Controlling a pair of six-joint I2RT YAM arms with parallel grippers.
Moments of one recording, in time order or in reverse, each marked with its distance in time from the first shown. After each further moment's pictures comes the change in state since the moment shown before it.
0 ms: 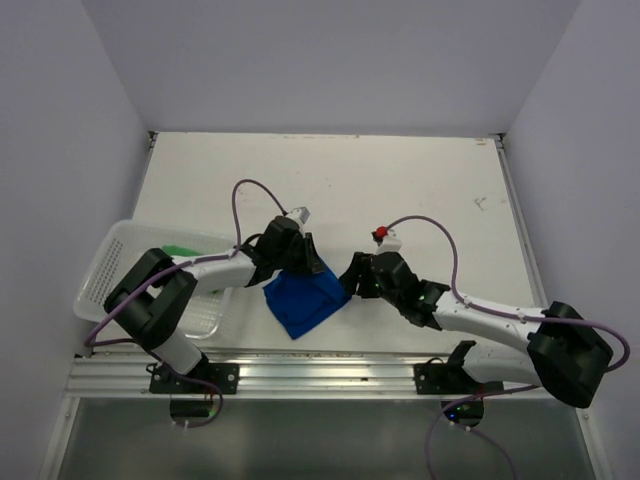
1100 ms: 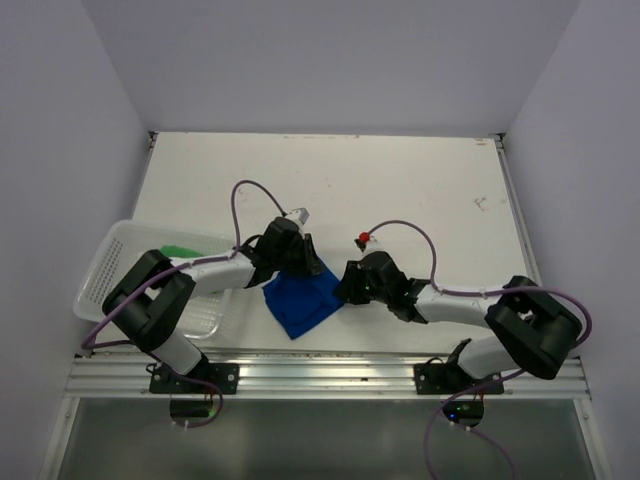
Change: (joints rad) left arm -0.002 -0.015 -0.015 0.004 -0.012 -0.006; right arm -0.049 0.259 -0.007 0.182 -0.272 0.000
